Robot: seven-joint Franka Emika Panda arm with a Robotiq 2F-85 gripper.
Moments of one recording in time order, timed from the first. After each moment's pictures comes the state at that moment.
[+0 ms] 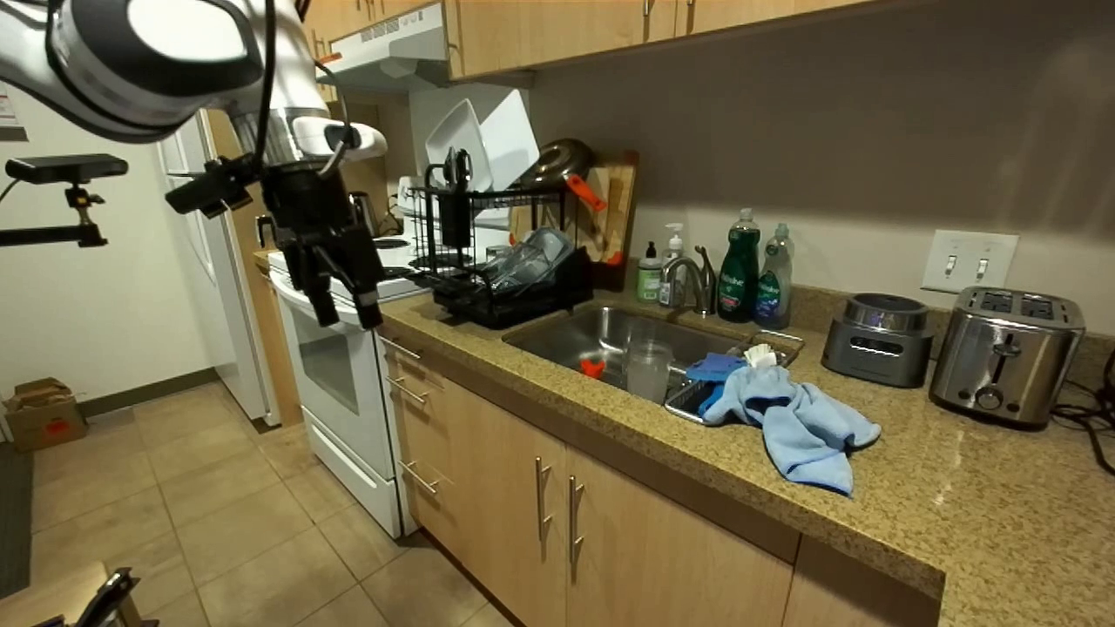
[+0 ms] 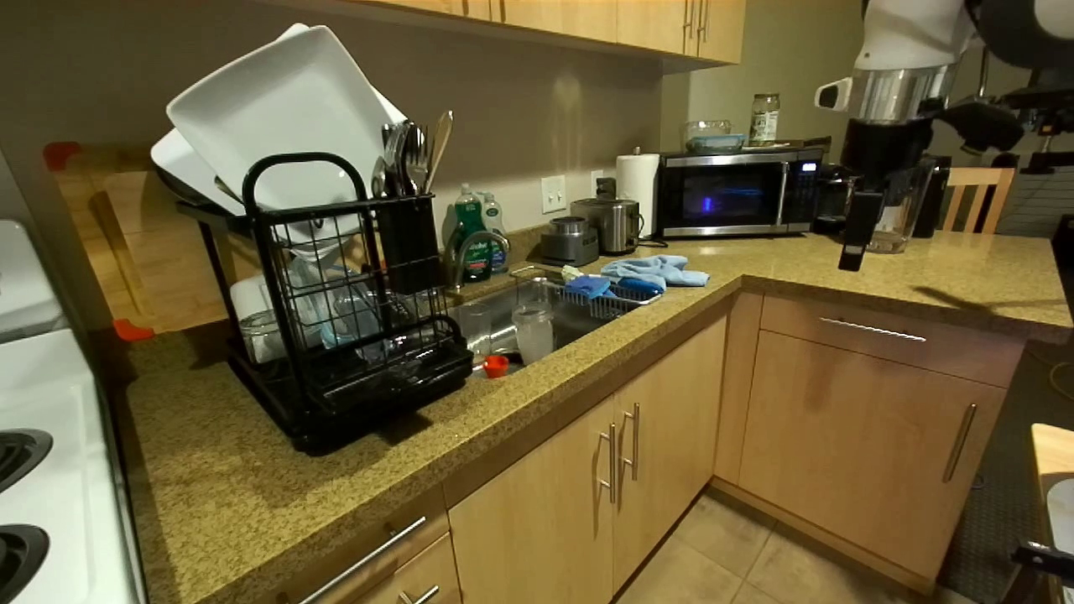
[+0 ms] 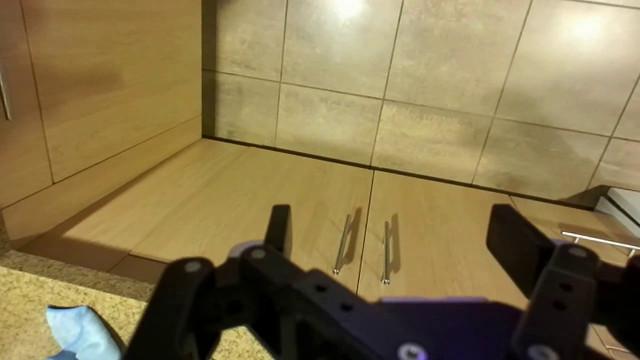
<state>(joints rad) -0.02 -0.54 0.10 -2.52 -0.16 2.04 0.06</state>
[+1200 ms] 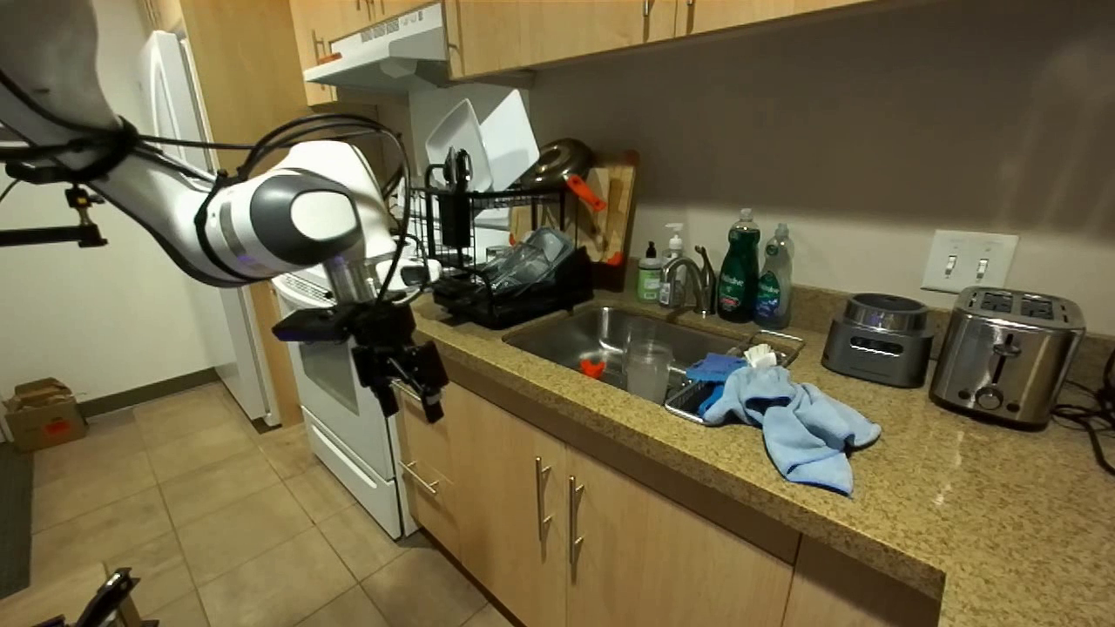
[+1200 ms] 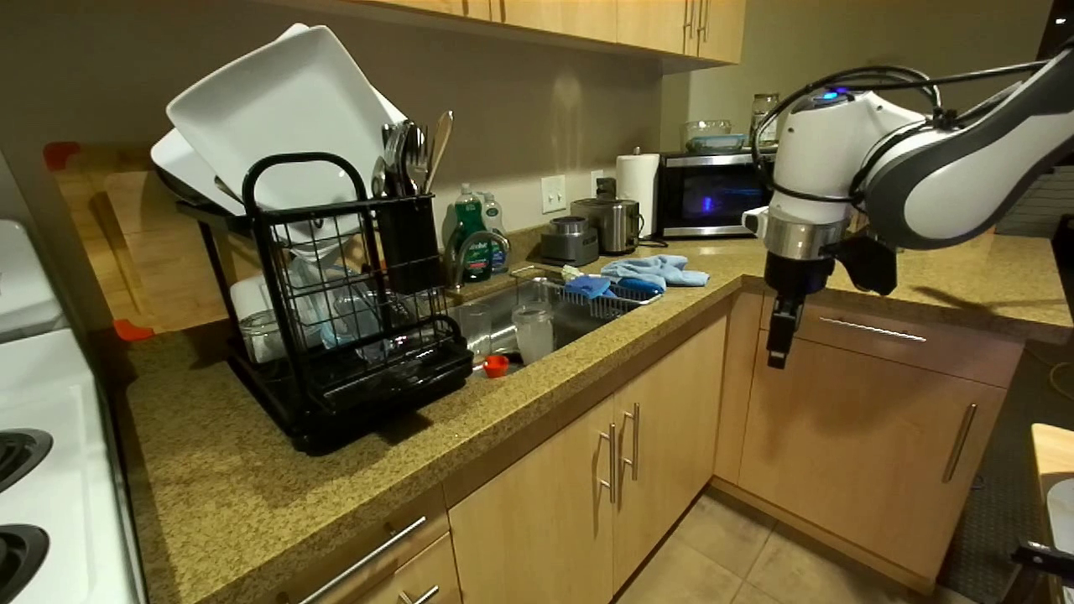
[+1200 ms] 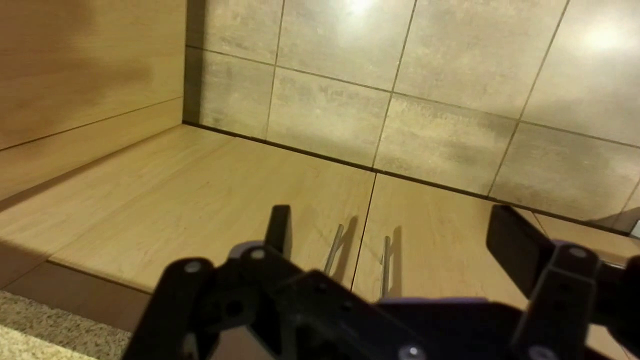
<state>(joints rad) -0.02 -0.11 0.10 -2.54 -0.33 2.45 0.20</state>
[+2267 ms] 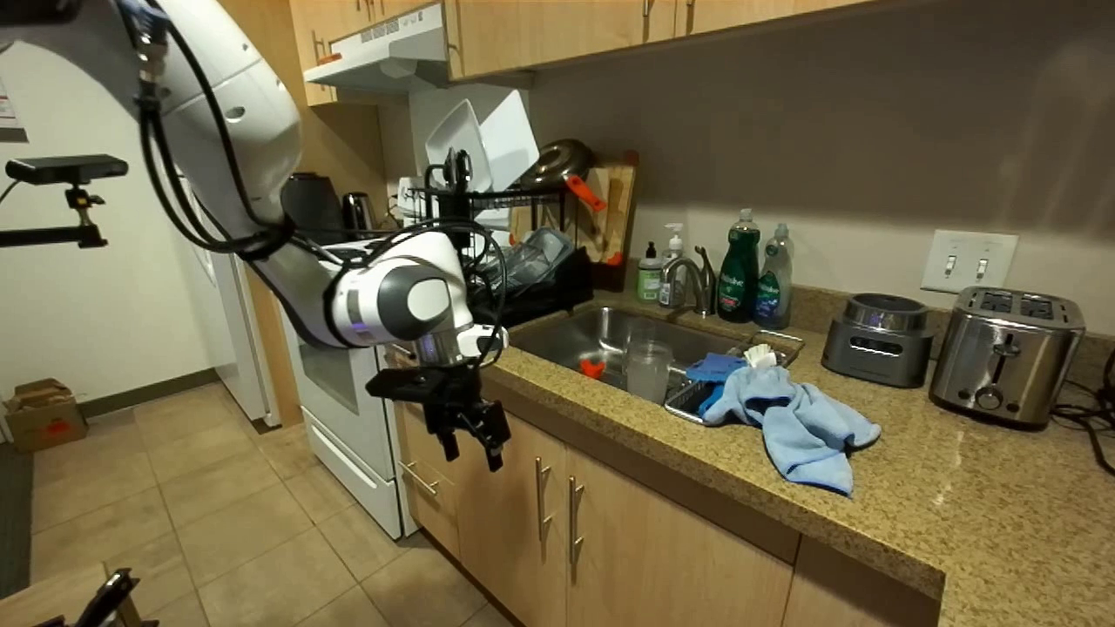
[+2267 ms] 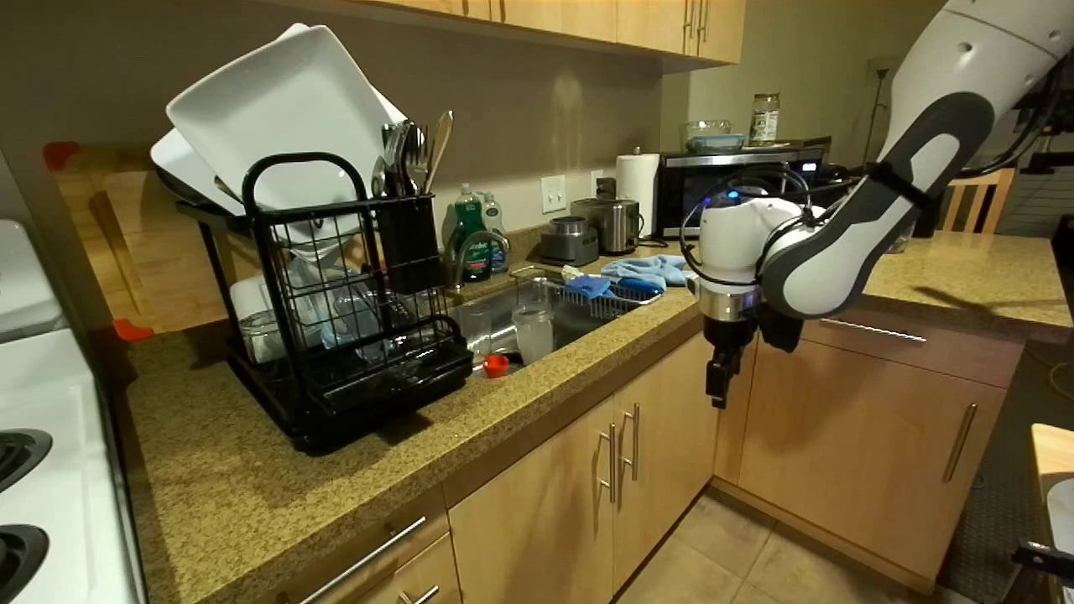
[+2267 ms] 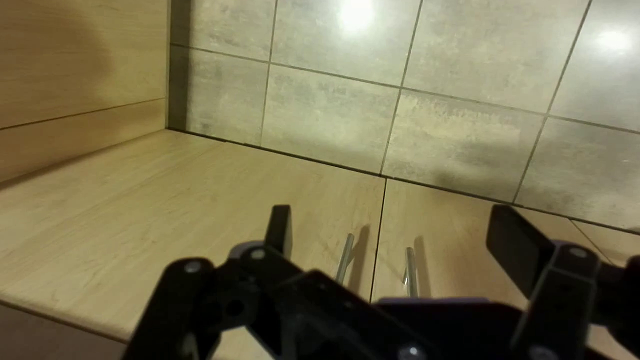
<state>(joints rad) 0.05 0.34 -0.03 -2.26 -0.38 2.57 0.24</state>
